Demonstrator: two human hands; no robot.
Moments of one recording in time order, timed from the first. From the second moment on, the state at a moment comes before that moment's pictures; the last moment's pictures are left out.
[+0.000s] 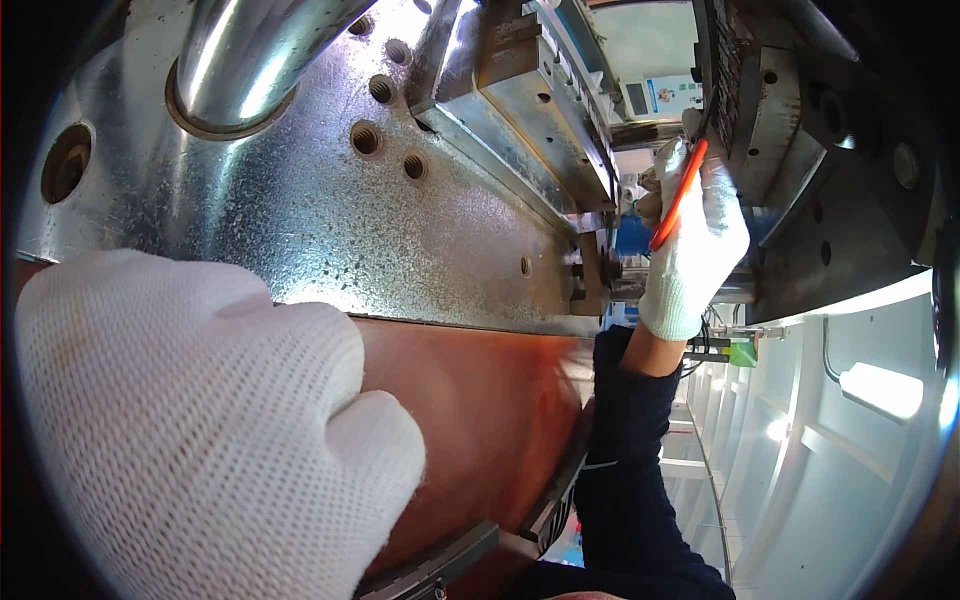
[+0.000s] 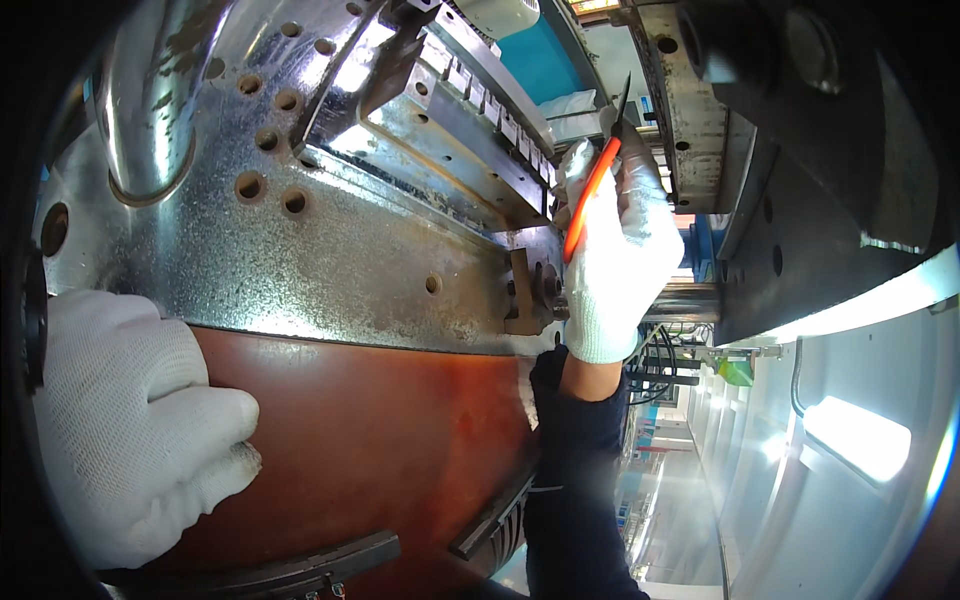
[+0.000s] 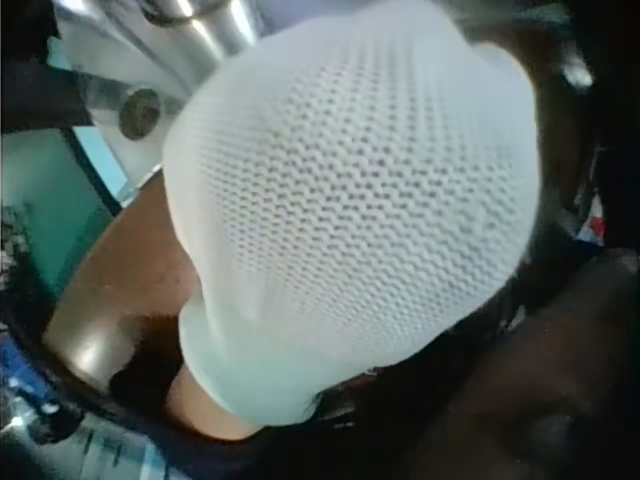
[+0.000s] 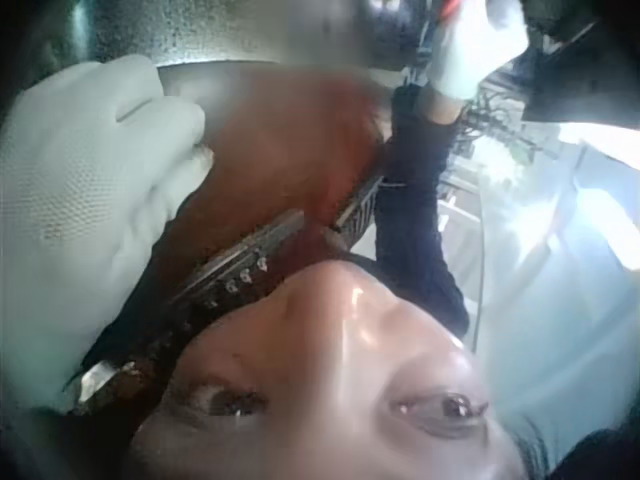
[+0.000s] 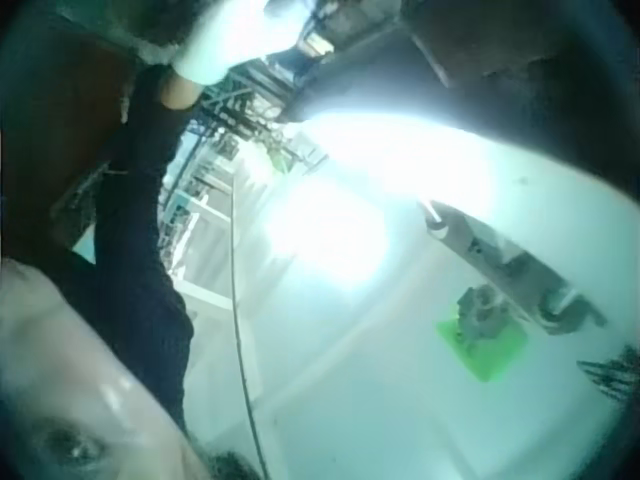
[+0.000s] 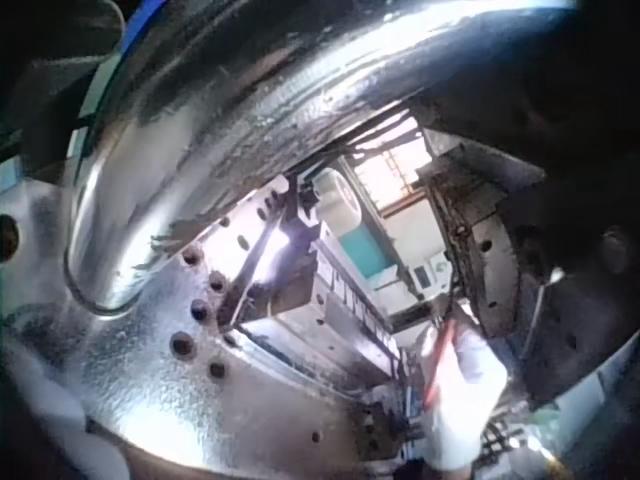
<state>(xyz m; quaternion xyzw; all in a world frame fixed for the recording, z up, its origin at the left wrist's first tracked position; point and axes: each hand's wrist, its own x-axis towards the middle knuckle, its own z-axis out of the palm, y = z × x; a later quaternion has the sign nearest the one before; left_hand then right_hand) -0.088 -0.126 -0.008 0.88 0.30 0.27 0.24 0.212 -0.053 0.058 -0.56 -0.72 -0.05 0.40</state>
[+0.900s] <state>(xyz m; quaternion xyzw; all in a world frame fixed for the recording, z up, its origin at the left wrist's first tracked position) -0.088 -0.129 -0.009 0.88 0.31 0.24 0.25 0.210 -0.061 0.066 -0.60 -0.68 -0.13 0.39</state>
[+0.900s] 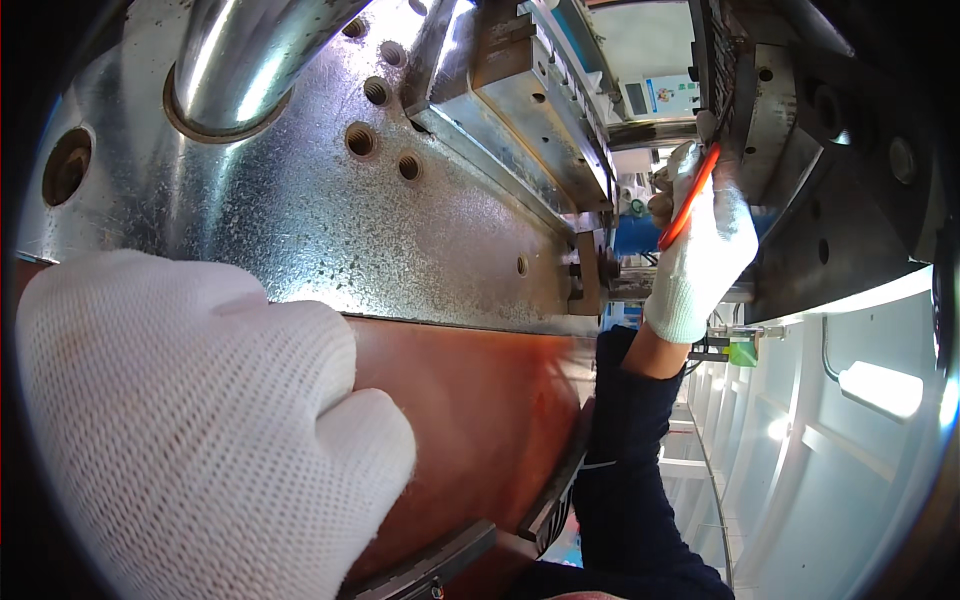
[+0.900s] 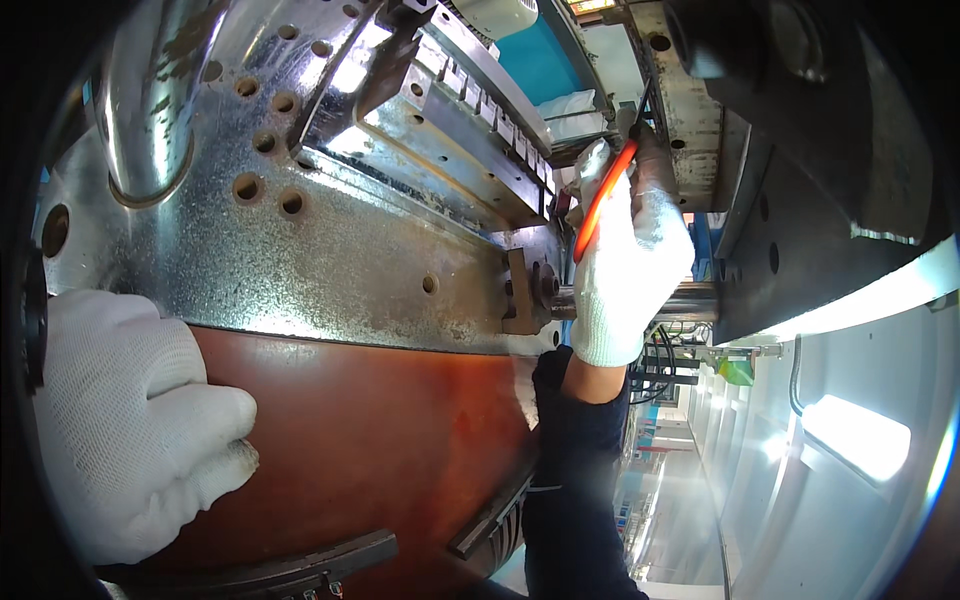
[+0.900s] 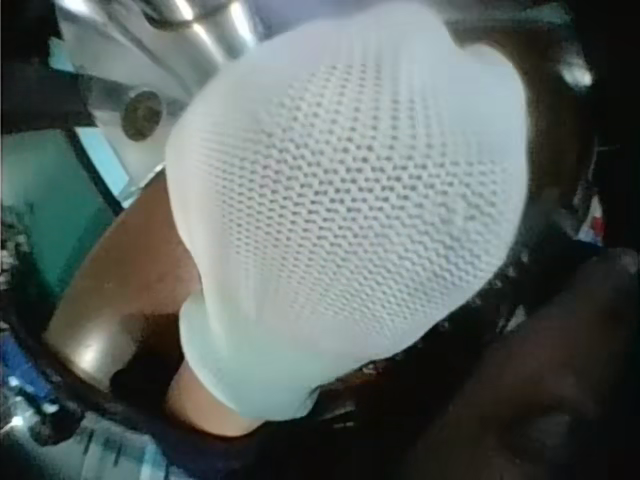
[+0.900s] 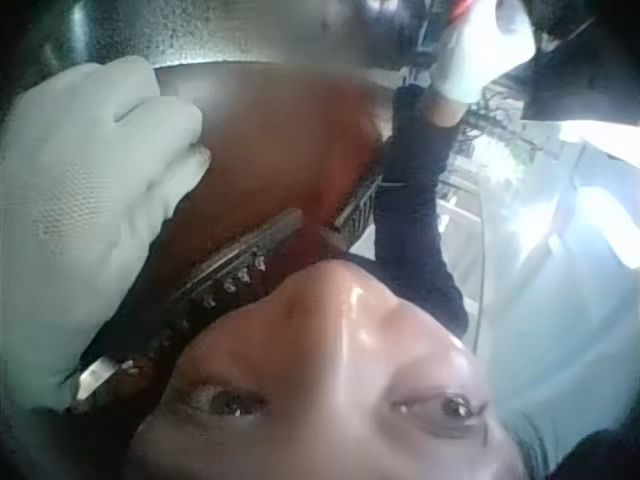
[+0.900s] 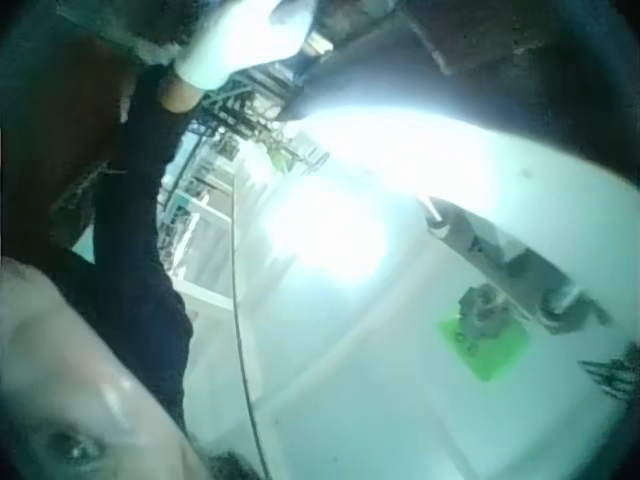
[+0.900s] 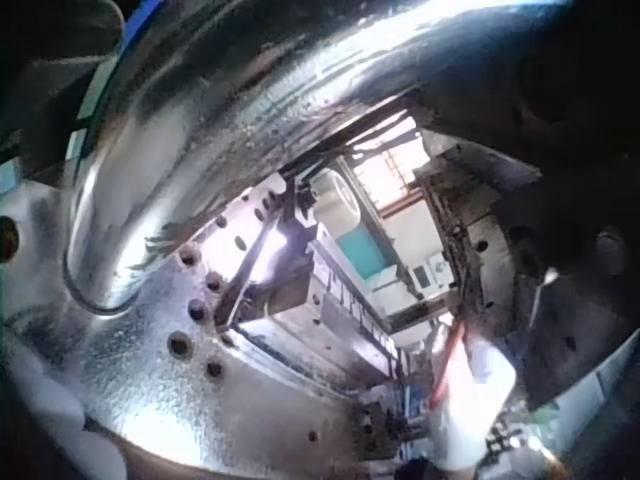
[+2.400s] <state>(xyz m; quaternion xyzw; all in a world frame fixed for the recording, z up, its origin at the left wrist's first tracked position) -0.018 -0.082 -0.007 0.52 0.25 0.50 0.64 0.175 -0.121 0.074 -0.35 -0.89 -0.22 0.19</state>
